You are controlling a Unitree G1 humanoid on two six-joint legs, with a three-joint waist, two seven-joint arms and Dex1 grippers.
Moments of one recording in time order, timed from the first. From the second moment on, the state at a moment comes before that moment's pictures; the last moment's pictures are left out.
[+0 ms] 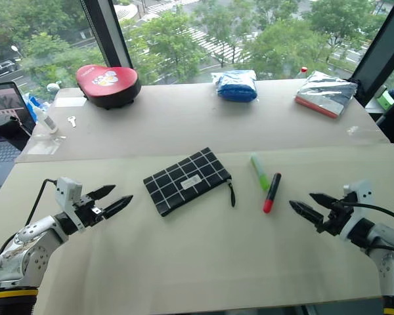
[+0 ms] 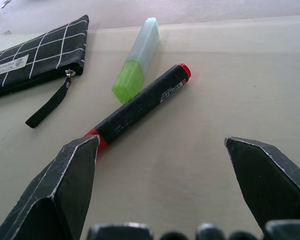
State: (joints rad) left arm -0.02 0.56 0.26 -0.08 -0.55 0.42 -0.79; right arm 0.04 -0.73 -0.44 0.00 0.59 0.50 0.91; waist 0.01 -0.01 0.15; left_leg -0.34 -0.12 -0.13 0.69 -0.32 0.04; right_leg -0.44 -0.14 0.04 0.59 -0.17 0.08
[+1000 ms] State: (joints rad) left arm -0.28 0.67 0.04 0.42 -0.18 -0.65 -1.16; right arm -0.30 -0.66 -0.17 -0.17 0.57 0.53 0.84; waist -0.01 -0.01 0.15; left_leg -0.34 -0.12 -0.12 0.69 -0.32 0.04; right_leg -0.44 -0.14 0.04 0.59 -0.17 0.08
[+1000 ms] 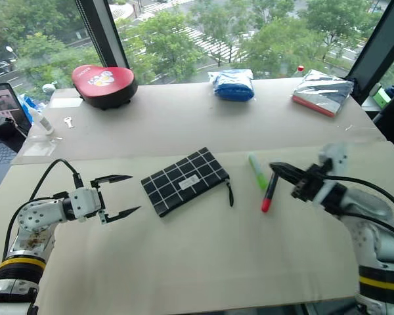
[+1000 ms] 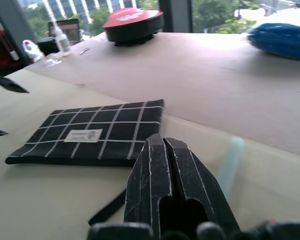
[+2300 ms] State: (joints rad) left arm -0.32 0.62 -0.14 0.37 0.14 -0.85 -0.83; right arm -0.66 -0.49 0.30 0.25 0.00 0.38 0.78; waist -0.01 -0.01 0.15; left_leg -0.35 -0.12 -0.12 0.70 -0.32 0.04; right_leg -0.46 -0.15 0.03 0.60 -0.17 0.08
